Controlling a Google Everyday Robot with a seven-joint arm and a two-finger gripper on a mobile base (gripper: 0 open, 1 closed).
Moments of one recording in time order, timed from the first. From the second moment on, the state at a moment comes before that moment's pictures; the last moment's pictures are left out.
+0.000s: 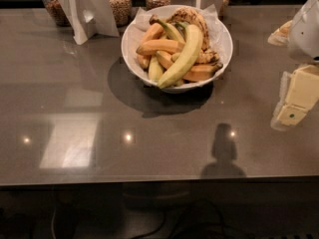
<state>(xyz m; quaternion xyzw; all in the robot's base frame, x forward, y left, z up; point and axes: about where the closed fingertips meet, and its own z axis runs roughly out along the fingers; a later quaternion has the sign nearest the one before) 0.438 -0.217 0.976 -0.60 0.78 -0.03 0.16</state>
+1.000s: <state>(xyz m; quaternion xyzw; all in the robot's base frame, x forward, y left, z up) 0.483 -0.190 0.992 -0.68 0.68 -0.07 0.25</state>
